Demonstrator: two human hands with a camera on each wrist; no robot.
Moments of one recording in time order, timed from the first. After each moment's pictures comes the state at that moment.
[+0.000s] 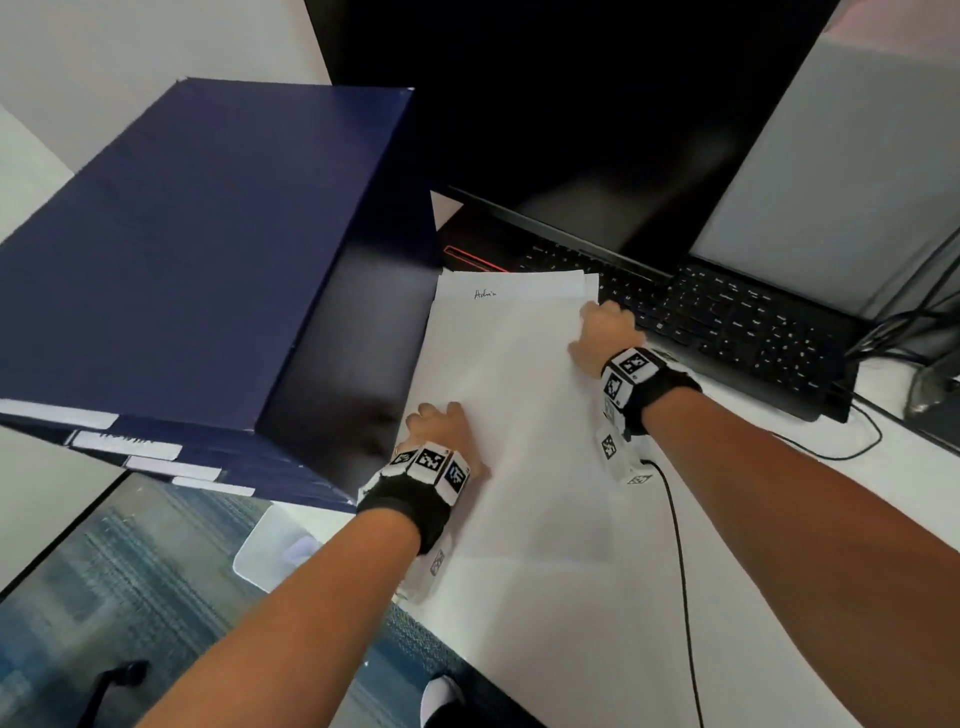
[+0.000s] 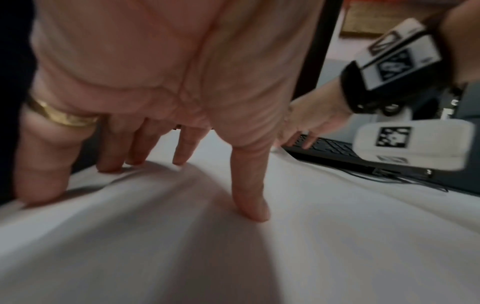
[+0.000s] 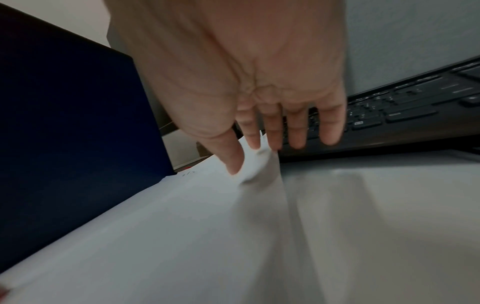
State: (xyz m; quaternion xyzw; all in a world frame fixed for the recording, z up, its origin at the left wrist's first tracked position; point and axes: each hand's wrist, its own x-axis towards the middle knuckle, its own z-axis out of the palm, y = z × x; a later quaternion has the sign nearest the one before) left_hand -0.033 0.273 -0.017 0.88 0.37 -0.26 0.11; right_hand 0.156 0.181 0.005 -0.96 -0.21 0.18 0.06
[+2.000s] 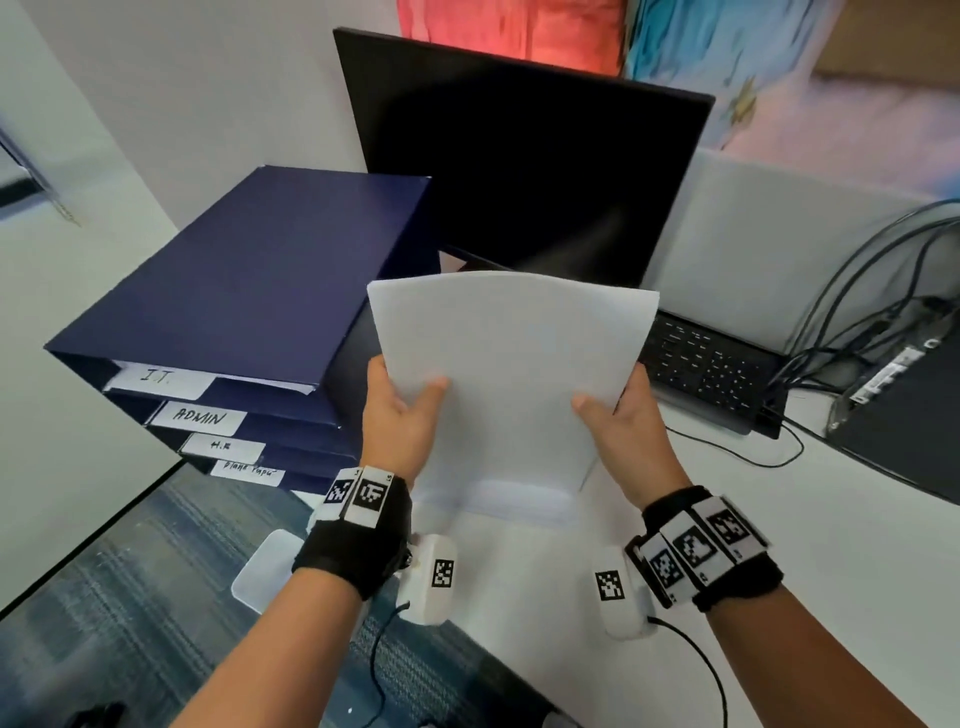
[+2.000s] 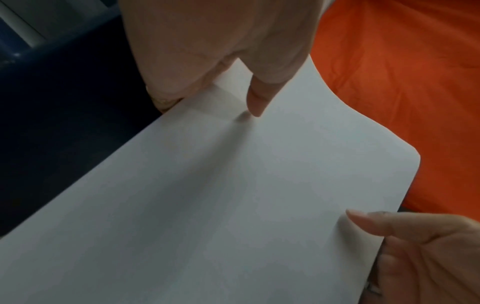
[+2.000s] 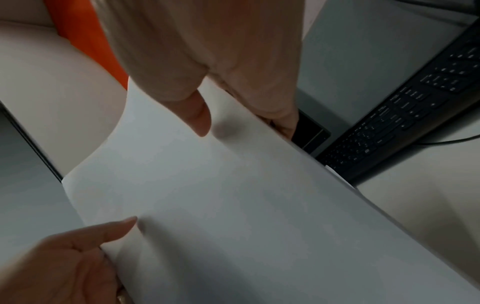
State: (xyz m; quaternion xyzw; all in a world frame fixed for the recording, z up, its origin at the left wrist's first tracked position) left_hand -0.110 0.234 0.101 0.65 0.31 0.35 0.60; right_hand 0.007 0.062 0.104 -0.71 -0.19 0.17 0.66
